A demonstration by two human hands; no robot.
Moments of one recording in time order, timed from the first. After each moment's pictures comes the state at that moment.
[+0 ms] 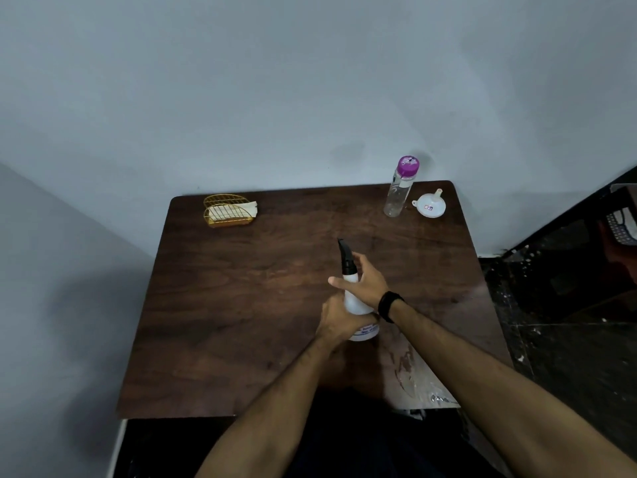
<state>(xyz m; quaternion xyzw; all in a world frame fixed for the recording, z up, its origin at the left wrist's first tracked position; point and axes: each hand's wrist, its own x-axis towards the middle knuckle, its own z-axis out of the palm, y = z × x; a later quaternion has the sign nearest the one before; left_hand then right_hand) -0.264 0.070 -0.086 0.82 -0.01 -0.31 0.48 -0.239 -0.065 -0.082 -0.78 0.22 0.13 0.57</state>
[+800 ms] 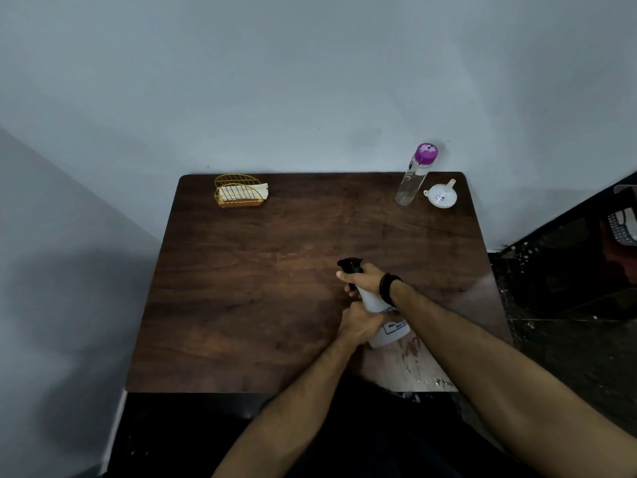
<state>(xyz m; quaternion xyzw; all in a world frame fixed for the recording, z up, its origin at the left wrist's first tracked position) -0.292 0.062 -0.085 0.78 0.04 -0.43 0.45 -0.230 -0.041 -0.093 -0.71 0.26 0.32 0.57</state>
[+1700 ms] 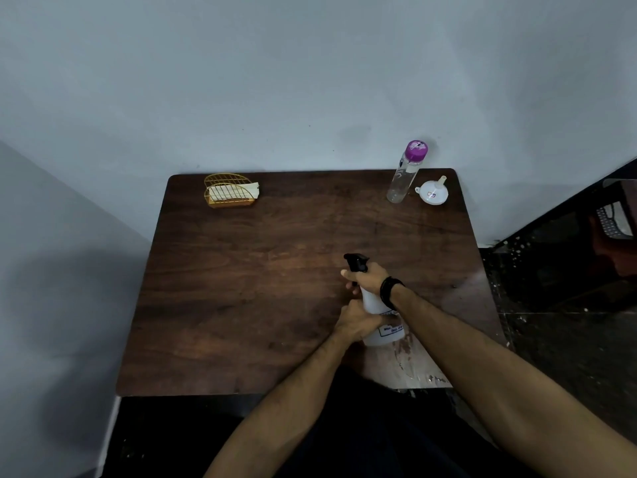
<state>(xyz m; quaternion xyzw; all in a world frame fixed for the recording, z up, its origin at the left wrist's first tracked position) -0.289 0.050 -0.101 0.78 -0.02 -0.46 0.42 -0.244 -0.062 -0.111 -0.74 0.30 0.25 0.55</state>
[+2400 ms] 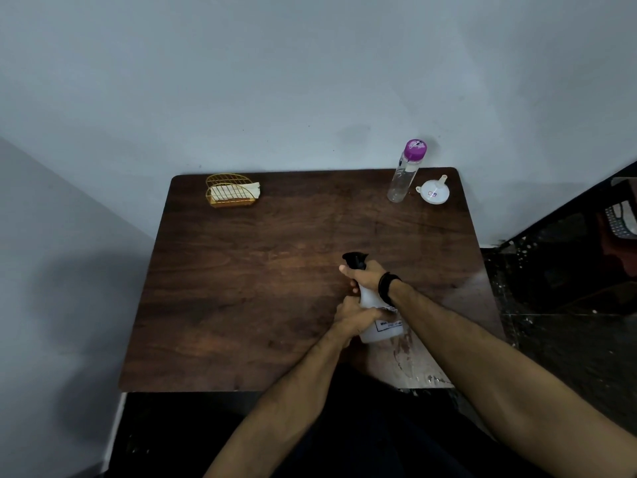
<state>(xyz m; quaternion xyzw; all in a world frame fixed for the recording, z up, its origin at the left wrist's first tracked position) -0.288 0.046 -0.091 0.76 0.09 -0.46 0.45 -0.239 -0.062 -0.102 -0.70 0.33 0.27 0.57</state>
